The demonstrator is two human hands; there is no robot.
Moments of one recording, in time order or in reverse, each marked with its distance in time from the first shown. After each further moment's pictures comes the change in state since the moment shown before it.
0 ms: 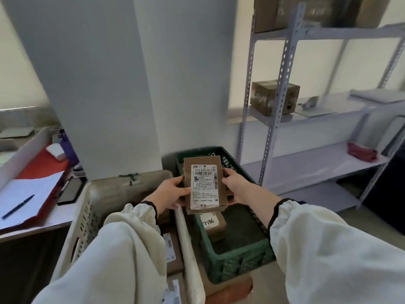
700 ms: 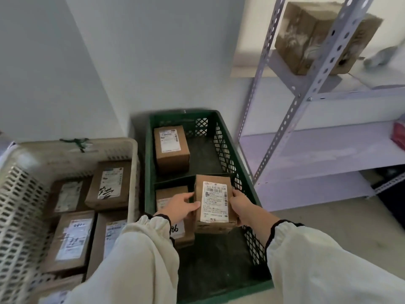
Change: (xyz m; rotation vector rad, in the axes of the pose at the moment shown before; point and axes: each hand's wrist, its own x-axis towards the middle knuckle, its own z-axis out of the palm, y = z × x) left_hand 0.215 -0.053 0.170 0.055 -0.128 -0.238; right_hand 0.241 0.112 -0.120 -0.297 0.007 0.429
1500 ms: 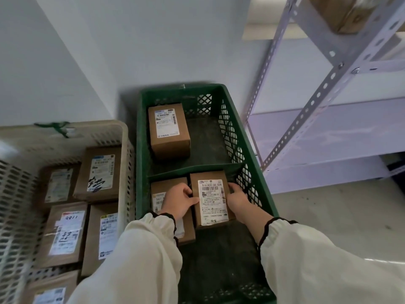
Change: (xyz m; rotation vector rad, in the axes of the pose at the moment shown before) left_hand 0.062 -0.027 0.014 0.160 0.230 -0.016; right_hand 0.077 0.014 0.028 -0.019 0.028 -0.009
